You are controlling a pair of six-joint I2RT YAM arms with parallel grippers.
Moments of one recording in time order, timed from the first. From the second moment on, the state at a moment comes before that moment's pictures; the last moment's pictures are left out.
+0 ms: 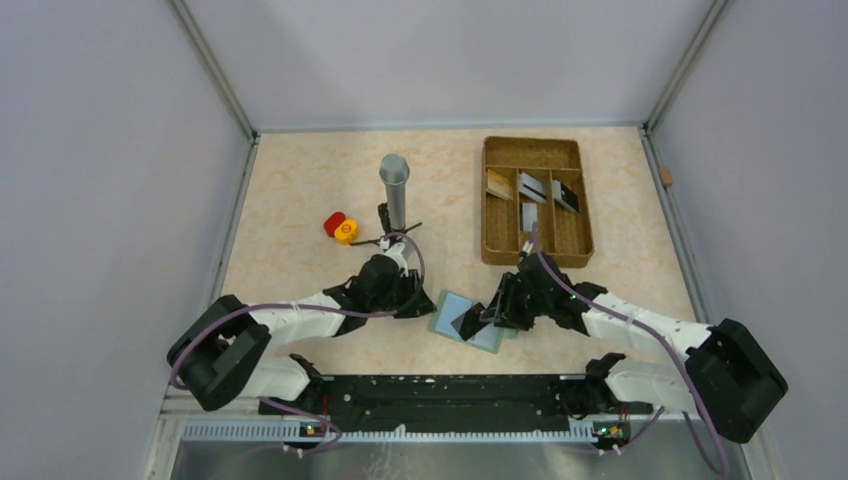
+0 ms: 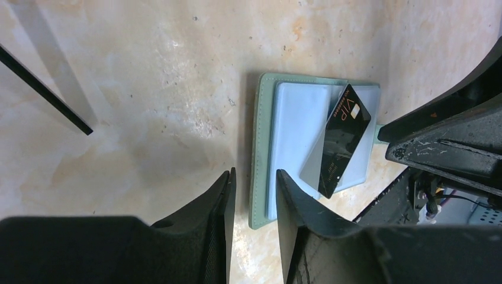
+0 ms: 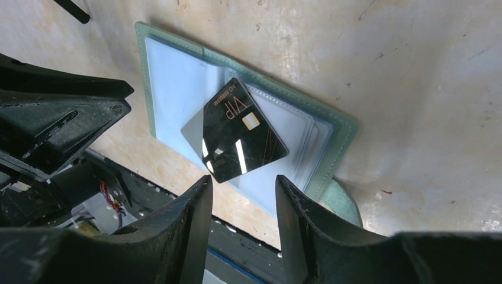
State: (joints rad) left arm -0.75 1.30 0.42 0.20 0.20 -0.78; right arm 0.70 1.11 0.45 -0.24 -0.21 0.98
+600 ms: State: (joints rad) left arm -0.75 1.40 0.47 0.21 0.17 -0.75; right arm 0.70 1.27 0.52 -0.17 -0.17 0.93
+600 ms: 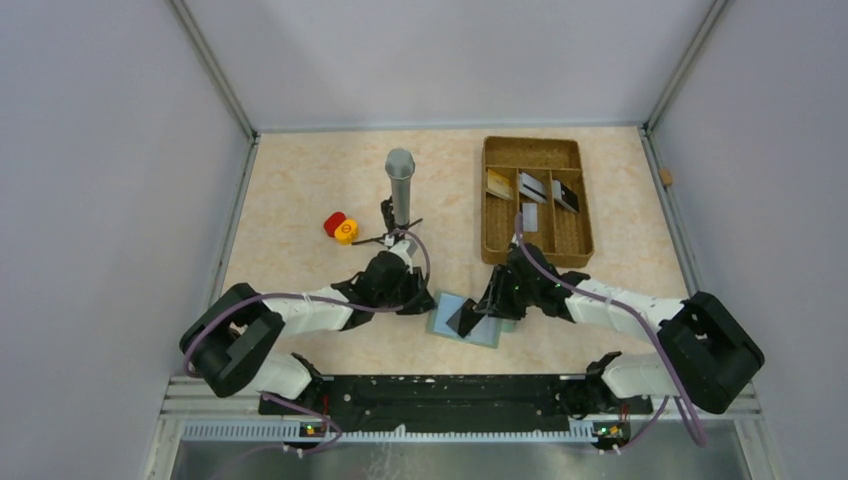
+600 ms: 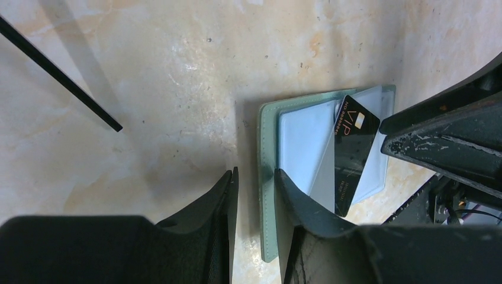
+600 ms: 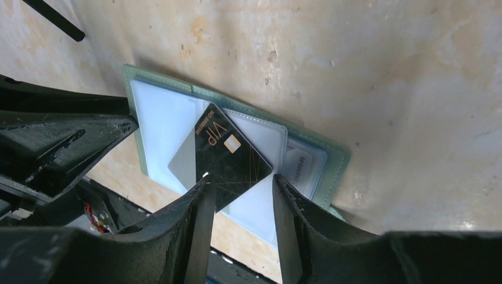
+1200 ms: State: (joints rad) left arm -0.75 1.45 0.49 0.26 0.17 -0.73; right arm 0.70 1.36 0.58 -0.14 -0.14 0.86
